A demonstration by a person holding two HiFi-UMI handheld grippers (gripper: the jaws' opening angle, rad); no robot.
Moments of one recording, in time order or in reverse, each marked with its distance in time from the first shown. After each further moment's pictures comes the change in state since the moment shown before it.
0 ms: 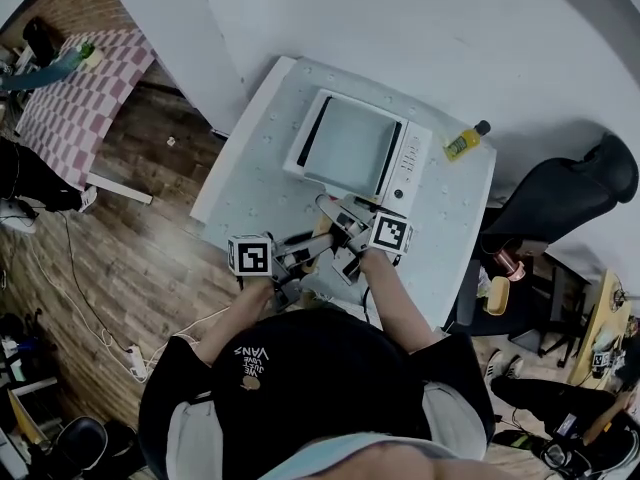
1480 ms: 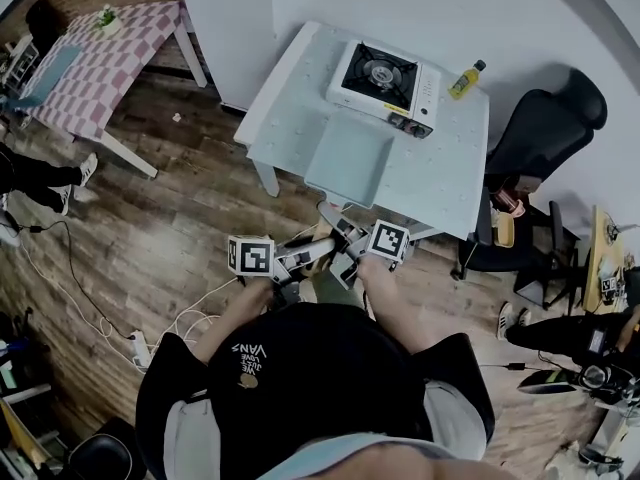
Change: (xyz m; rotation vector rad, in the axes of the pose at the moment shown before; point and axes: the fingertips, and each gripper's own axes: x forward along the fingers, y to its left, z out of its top) left arm -0.229 -0.062 -0.193 -0.023 0.103 -0.052; right arm -0.040 0.051 -0.293 -0.005 -0.109 -0.019
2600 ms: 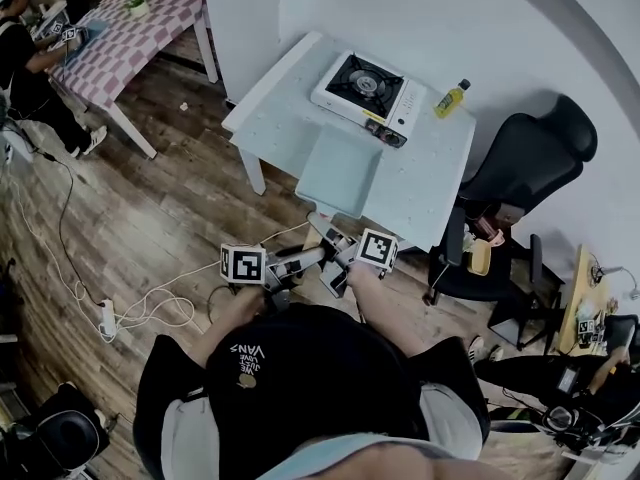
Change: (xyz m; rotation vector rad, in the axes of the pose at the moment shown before) left arm 0.074 -0.040 -0.067 0.018 -0.147 0.044; right arm -0.098 -0.003 0.009 -0.022 0.159 0.019
